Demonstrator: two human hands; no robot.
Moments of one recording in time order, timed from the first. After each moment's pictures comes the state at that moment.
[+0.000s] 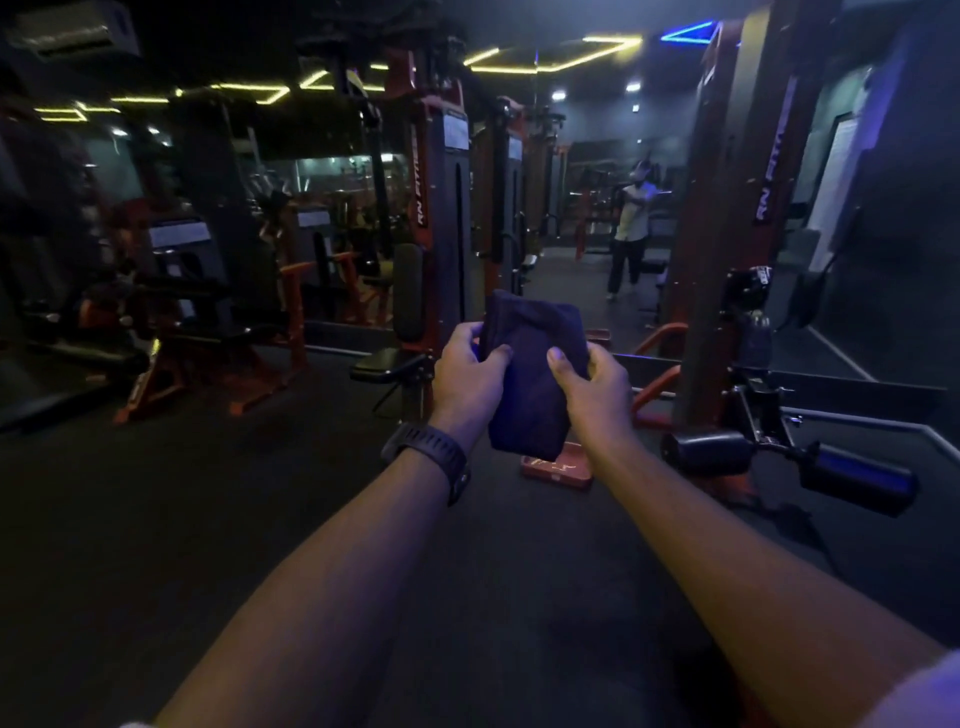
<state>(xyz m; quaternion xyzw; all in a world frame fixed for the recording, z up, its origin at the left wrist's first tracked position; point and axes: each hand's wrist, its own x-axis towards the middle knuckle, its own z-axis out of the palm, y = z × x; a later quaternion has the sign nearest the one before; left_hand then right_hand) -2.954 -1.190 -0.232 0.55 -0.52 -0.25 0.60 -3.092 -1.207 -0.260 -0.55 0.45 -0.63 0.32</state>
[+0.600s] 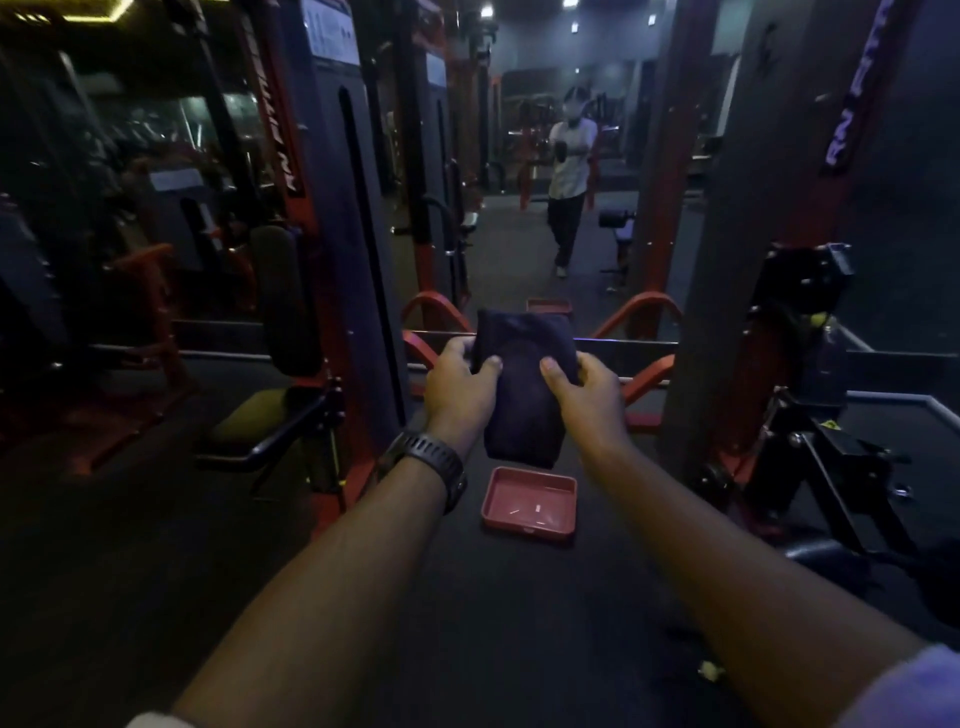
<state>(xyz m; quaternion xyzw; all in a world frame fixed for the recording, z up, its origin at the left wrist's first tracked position) -2.981 -1.859 -0.298 0.57 -0.54 -0.30 0.54 -3.125 -1.865 -0.332 -0.52 0.53 -0.60 0.31</state>
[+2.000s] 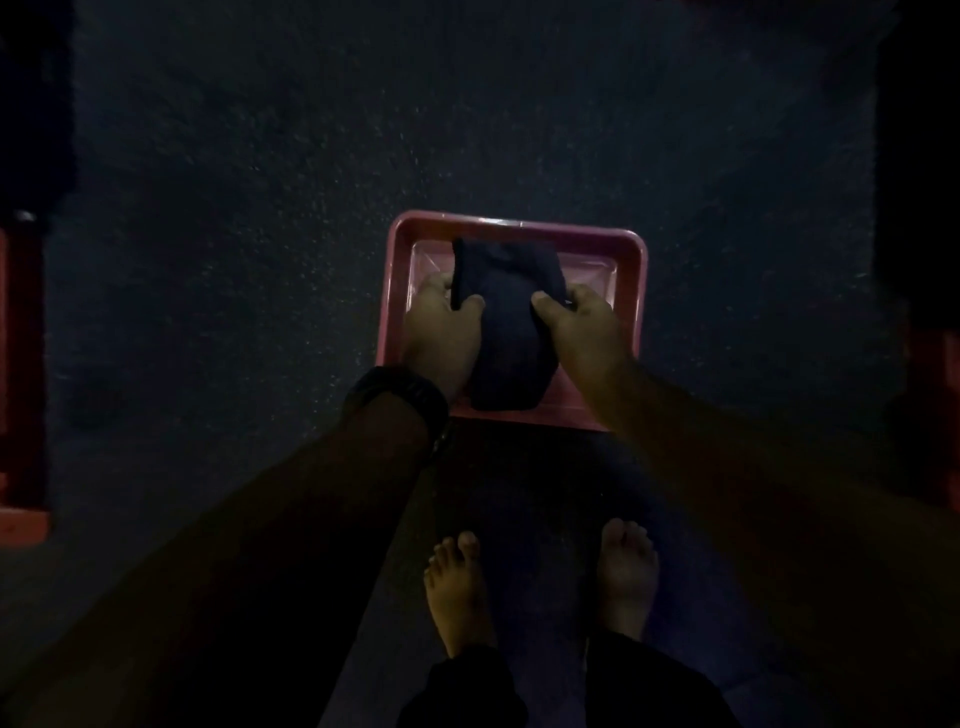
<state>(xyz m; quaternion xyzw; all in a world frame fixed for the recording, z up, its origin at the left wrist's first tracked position) -3.085 -2.640 -1.142 0.72 -0.37 -0.55 0.20 -3.225 -2.613 -1.144 -0.21 0.74 -0.26 0.58</state>
